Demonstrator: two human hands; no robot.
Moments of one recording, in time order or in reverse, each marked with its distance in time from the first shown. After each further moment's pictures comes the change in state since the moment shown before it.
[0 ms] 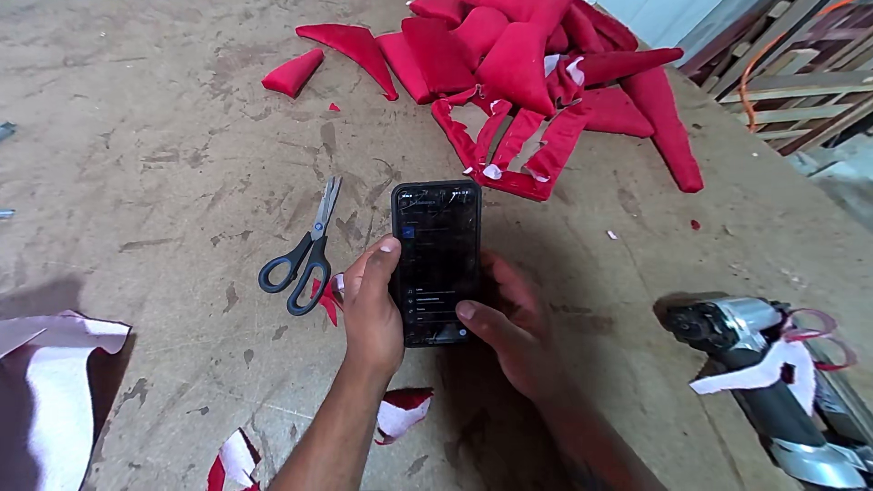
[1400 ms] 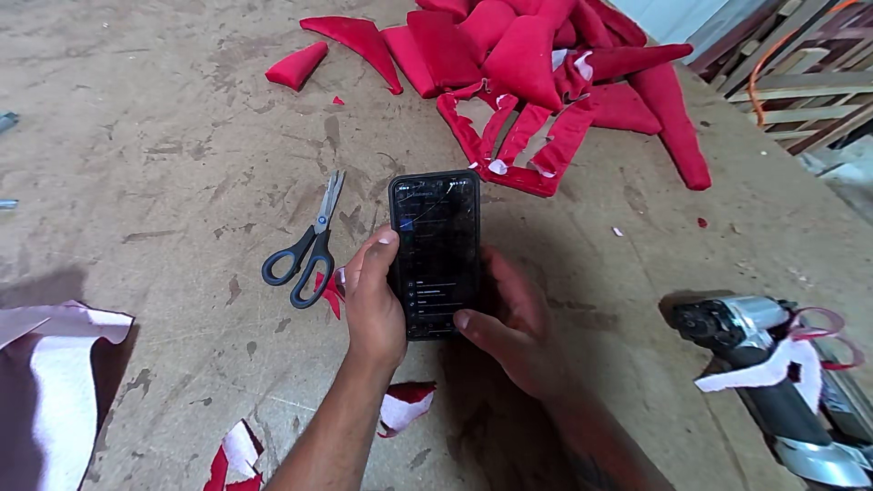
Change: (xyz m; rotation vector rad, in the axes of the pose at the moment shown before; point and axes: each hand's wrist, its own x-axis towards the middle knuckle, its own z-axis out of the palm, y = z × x) left_hand 0.000 -0.001 -0.002 -0.016 0.013 0.021; right_hand 0.000 -0.002 -0.001 -0.065 -0.100 0.032
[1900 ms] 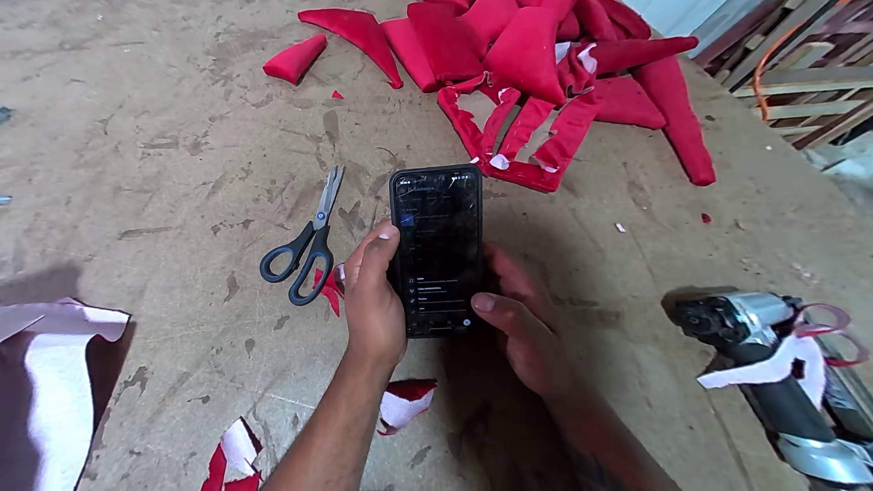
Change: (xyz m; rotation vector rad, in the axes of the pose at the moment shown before) left_hand 0.000 0.001 0.000 -0.011 -0.001 -0.019; right_hand 0.001 0.003 -0.001 0.126 -0.015 -0.036
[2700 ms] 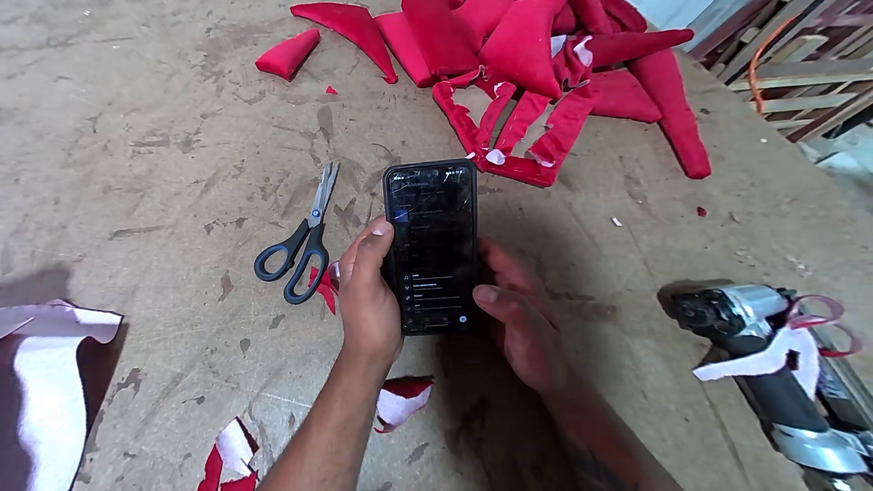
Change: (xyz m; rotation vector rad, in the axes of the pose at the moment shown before) left_hand 0.001 0.000 0.000 -0.011 -0.018 -0.002; right_hand 0.002 -0.003 0.000 0.020 -0.037 -0.014
